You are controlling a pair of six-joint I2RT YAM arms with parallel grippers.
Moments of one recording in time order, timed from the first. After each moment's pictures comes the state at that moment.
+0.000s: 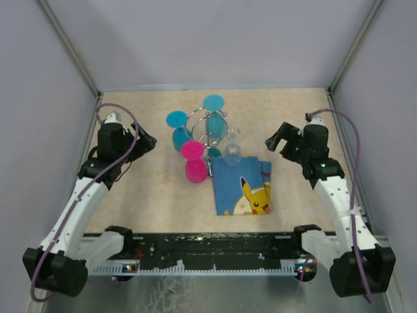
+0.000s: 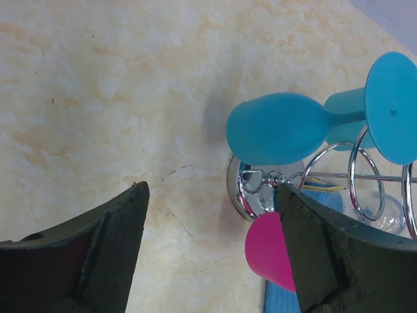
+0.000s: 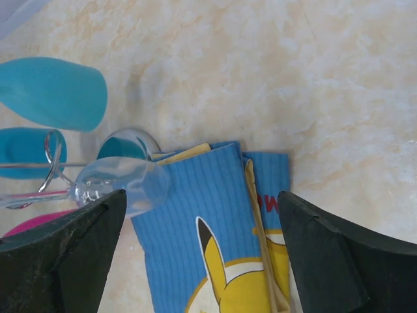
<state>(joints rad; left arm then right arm) -0.23 0.99 0.91 -0.45 -0.09 -0.64 0.11 0.97 0.83 -0.40 -0.11 0.55</state>
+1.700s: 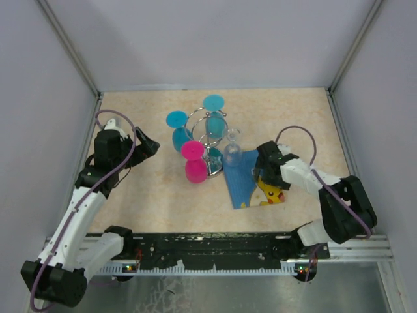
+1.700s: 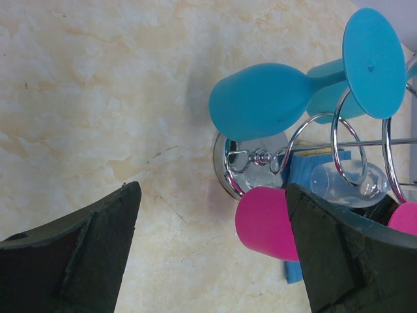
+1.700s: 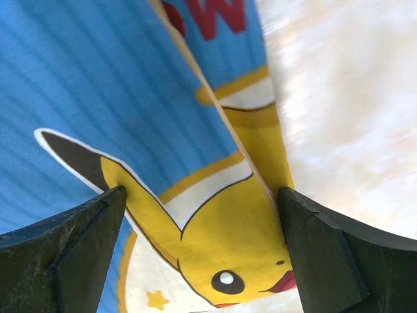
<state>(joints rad) -0.23 0.90 0.85 -0.46 0.01 -0.64 0.48 1.42 0.73 -0.55 0.29 0.69</state>
